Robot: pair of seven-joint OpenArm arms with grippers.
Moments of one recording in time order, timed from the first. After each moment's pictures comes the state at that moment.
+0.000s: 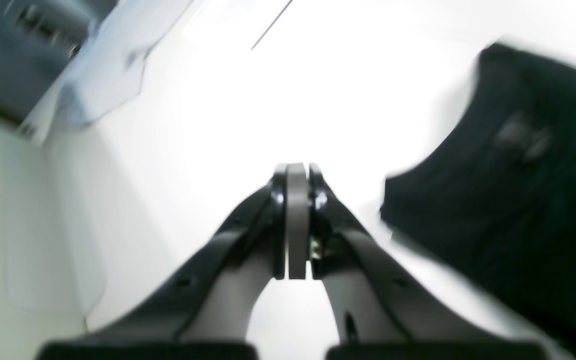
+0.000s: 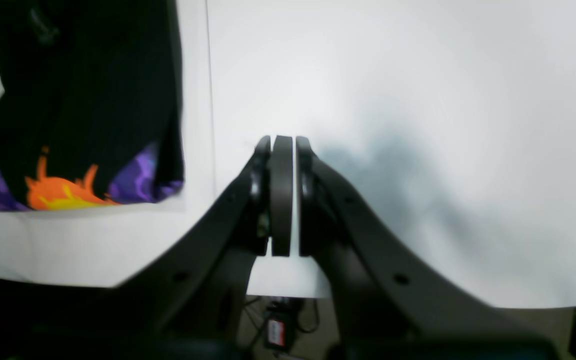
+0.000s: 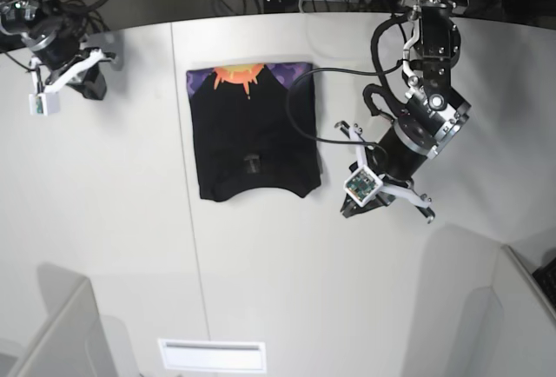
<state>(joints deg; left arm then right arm) 4.9 -9.7 -1.2 112.4 12.5 -40.1 25.2 -28.1 9.6 35.5 113.9 42.1 25.5 -59.7</state>
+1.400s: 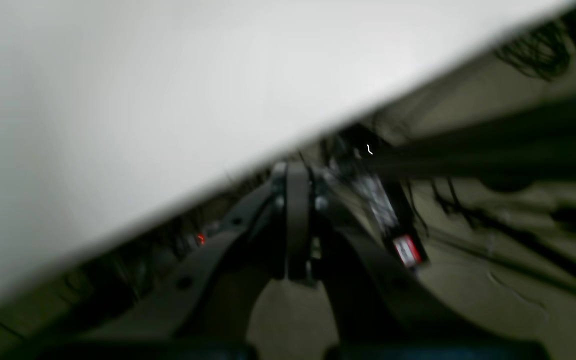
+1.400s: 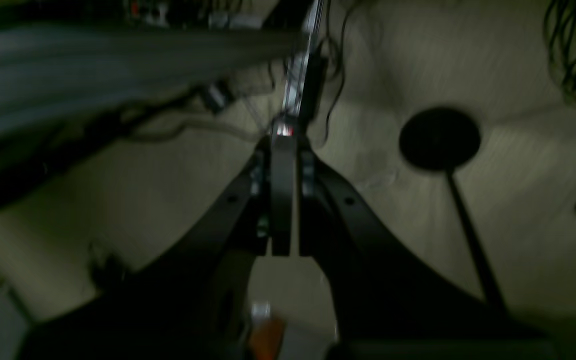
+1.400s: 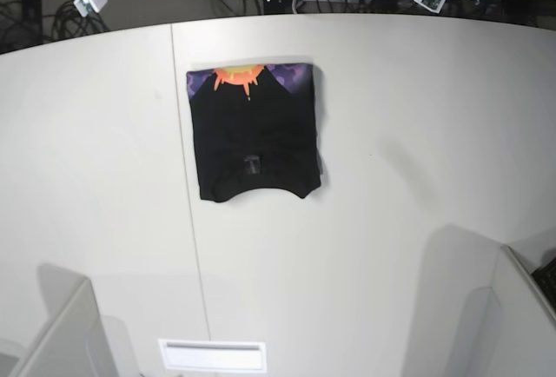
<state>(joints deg) 57.8 -8.1 -23.4 112.2 -1.3 -39.4 17.2 -55.9 17.3 24.5 114.0 42.2 28.9 -63.4</state>
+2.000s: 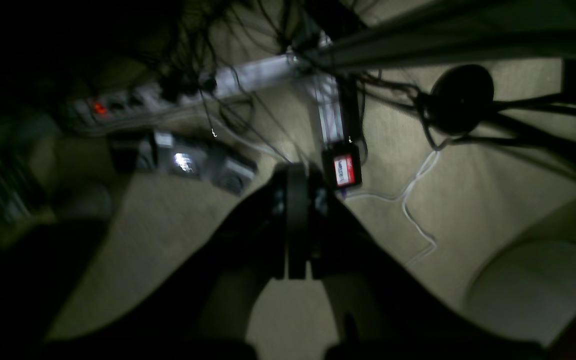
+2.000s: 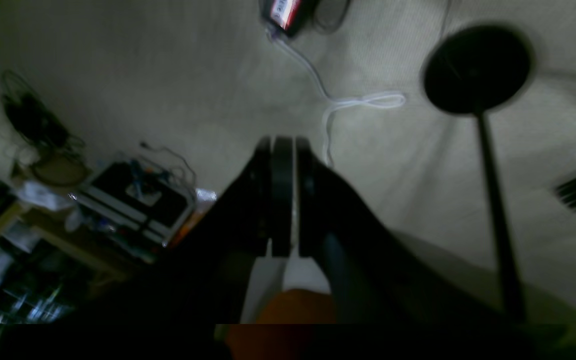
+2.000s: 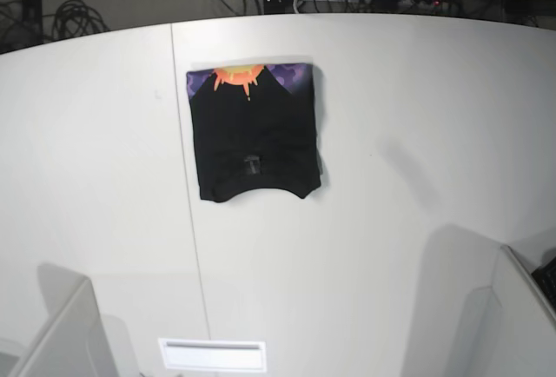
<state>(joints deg) 48.9 -7.3 -23.4 77.7 -1.2 -39.2 16.7 -44.0 15.8 -6.2 83.0 9.9 28.8 -48.1</state>
